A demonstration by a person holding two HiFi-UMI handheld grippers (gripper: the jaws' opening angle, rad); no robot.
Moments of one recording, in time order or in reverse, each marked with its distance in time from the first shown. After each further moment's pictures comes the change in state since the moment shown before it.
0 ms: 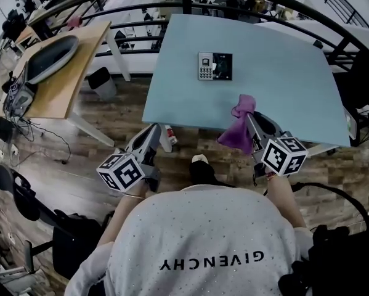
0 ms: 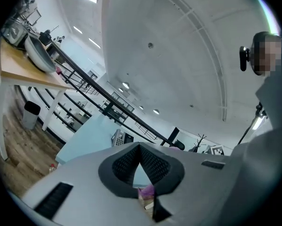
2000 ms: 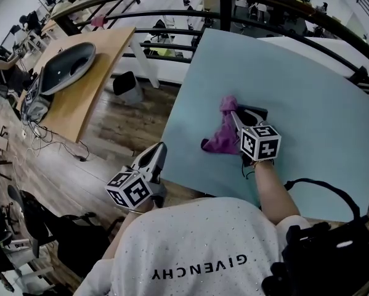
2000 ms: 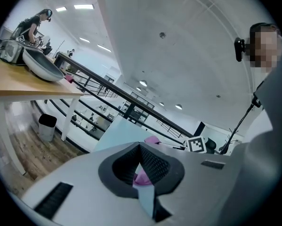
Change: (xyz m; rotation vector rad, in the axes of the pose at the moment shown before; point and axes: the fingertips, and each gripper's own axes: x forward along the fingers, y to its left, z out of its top) left arm 0.154 0.108 0.067 0.041 0.029 0.290; right arm 0.337 -0.095 0.024 -0.106 0.199 0.152
